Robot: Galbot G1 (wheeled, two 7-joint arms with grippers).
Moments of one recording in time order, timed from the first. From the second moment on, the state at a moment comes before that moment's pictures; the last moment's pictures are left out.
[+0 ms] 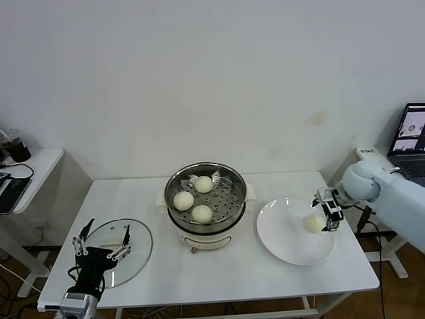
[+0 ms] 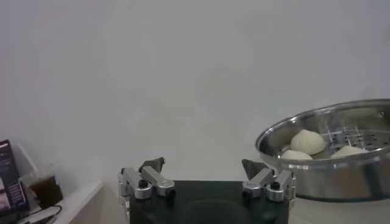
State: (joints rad) left arm 1.73 -1.25 -0.67 -2.30 0.03 0.15 -0.10; right arm -0.02 0.59 -0.72 1.34 -0.24 -0.23 -1.12
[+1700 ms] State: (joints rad) left arm 1.72 -1.25 -0.67 -2.30 0.03 0.15 -0.10; right arm 0.07 0.72 -0.73 1.16 -0.27 -0.27 -1.15
